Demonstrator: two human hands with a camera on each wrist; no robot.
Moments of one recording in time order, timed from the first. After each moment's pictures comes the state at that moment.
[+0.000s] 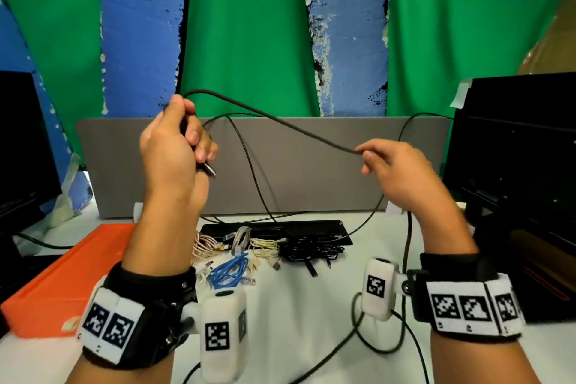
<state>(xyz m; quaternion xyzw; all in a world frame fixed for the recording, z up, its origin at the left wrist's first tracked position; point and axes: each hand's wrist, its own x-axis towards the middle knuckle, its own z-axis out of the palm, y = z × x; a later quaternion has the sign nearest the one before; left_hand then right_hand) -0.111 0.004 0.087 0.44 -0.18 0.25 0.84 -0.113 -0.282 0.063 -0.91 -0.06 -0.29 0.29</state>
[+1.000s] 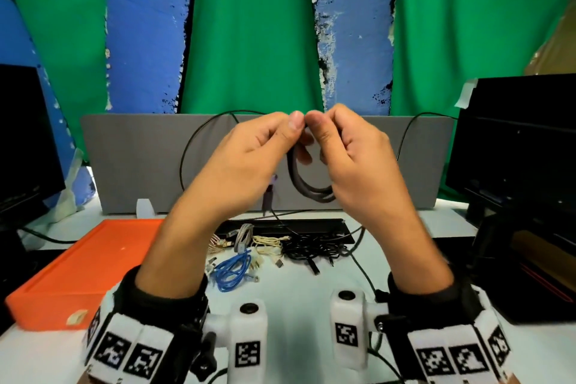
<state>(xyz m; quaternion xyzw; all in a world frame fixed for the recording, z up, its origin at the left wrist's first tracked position) -0.154 -0.030 0.089 0.78 -0.36 0.22 0.47 -0.168 -0.192 0.078 -0.77 -0.25 -0.41 0.42</state>
